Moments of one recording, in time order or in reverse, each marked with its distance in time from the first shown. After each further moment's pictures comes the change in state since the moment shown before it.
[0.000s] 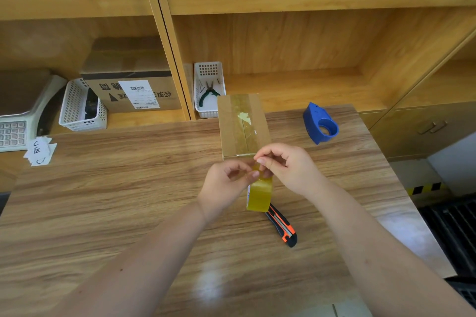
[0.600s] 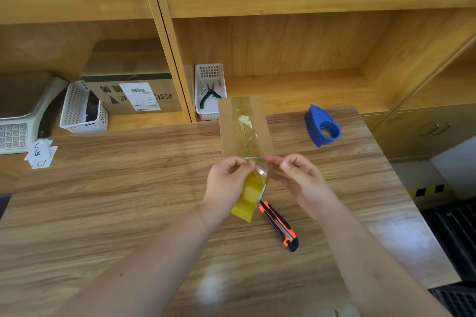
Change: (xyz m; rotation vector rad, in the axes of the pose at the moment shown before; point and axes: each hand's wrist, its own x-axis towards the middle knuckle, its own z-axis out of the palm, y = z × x) left_hand 0.007 0.023 0.013 -0.174 0.182 -0.194; right_hand -0.018 0.042 0.006 0.799 0.078 0.197
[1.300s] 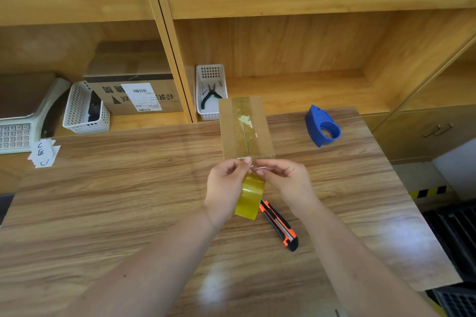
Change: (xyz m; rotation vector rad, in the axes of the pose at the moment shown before) left_hand -0.008 0.001 0.002 0.024 0.089 -0.034; right_hand 0.007 0.005 0.032 -0.208 0.144 -0.089
